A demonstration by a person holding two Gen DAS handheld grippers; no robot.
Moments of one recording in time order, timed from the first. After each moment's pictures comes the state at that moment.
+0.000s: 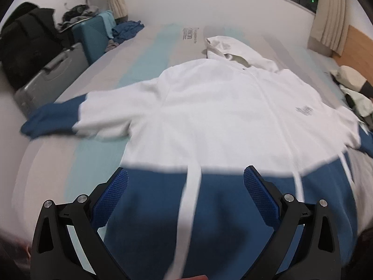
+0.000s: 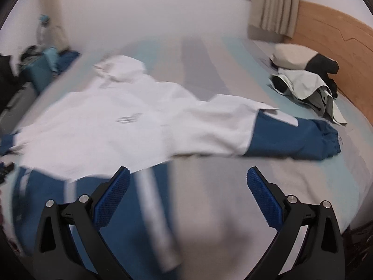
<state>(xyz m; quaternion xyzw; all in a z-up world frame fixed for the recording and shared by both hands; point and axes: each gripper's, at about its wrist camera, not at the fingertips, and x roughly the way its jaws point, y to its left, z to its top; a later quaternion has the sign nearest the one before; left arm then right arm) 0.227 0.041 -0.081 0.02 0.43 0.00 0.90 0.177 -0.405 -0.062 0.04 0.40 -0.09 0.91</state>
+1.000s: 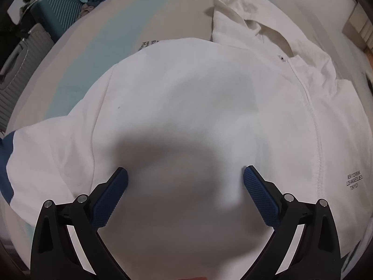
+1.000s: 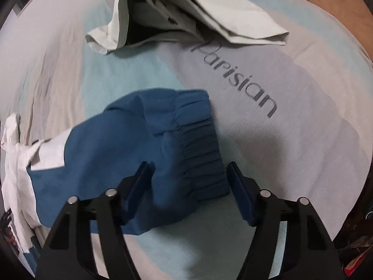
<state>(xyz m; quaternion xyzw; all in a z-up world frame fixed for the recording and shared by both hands) 0.468 -0.009 -0.156 0.01 0.57 0.04 0.82 0.201 -0.810 -0.163 0.25 0.54 -0.23 0.77</state>
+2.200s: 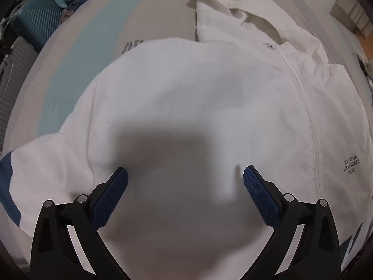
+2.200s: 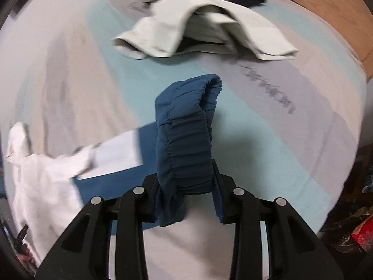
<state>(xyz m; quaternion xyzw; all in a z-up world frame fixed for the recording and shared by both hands) 0.472 -0.014 -0.148 0.04 0.60 -0.01 0.80 0.244 -0.735 -0.095 0.26 0.54 -0.25 0.76</state>
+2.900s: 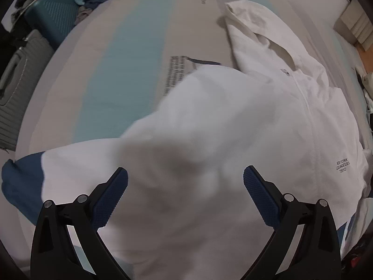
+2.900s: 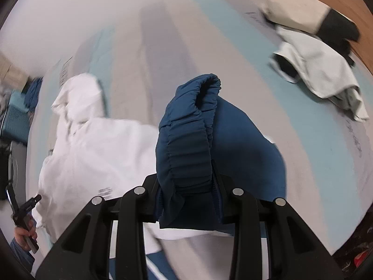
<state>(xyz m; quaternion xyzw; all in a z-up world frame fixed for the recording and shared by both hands) 0.469 0.076 -0.093 0.01 0.59 -0.01 0.81 0.369 -0.499 -0.019 0.18 0.54 -0.10 0.82</state>
